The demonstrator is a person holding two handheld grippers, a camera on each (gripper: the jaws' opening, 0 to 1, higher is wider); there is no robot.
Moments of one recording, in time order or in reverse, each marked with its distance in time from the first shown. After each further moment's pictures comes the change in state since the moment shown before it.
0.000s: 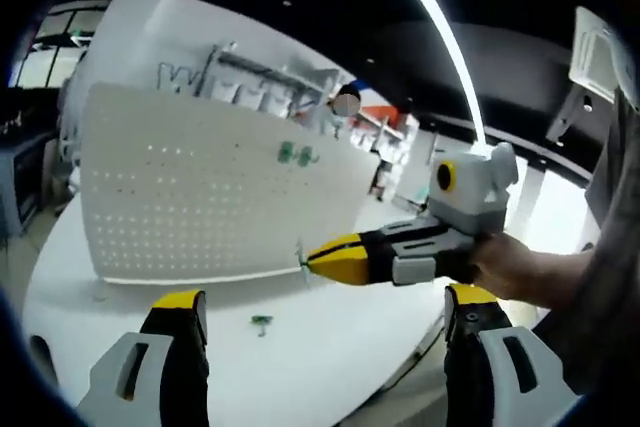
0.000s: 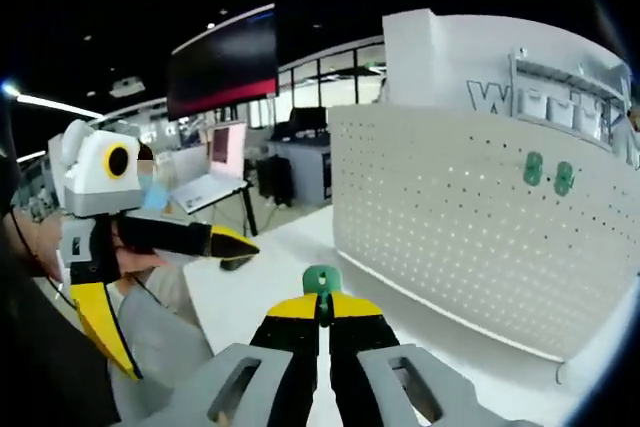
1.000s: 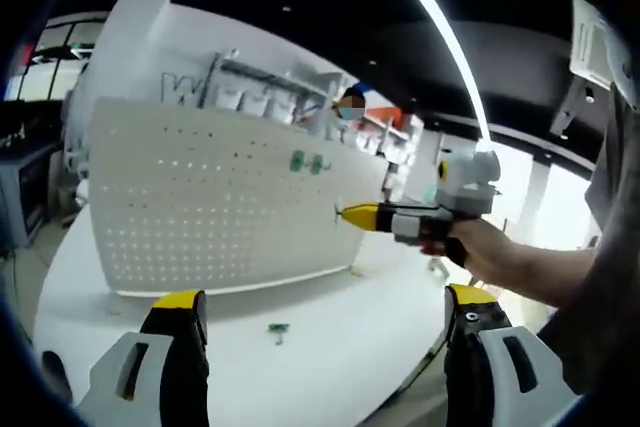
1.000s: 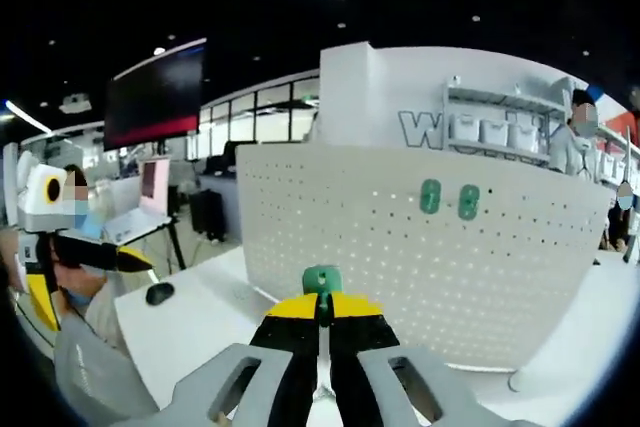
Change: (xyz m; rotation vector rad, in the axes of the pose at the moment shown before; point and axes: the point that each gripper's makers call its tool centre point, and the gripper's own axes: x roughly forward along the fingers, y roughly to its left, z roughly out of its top) left arm -0.003 0.017 0.009 0.033 -0.013 0.023; right arm -0.024 -0.105 0.024 -0.004 -0.133 -0.321
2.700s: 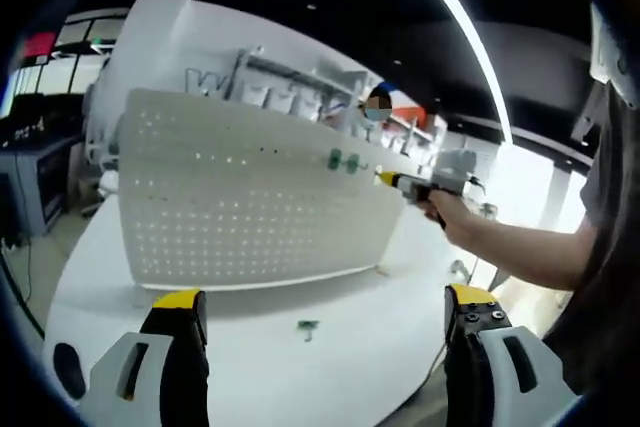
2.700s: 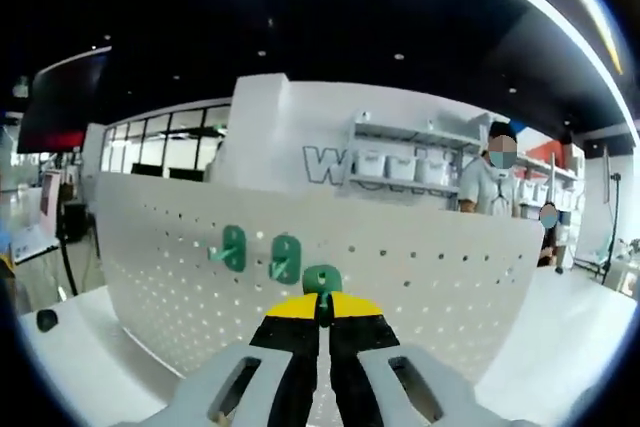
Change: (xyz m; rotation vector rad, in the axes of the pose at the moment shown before) left arm -0.008 0.040 0.002 -0.032 -0.001 0.104; right arm 0.037 -0.179 0.033 -0.013 -0.152 -0.399
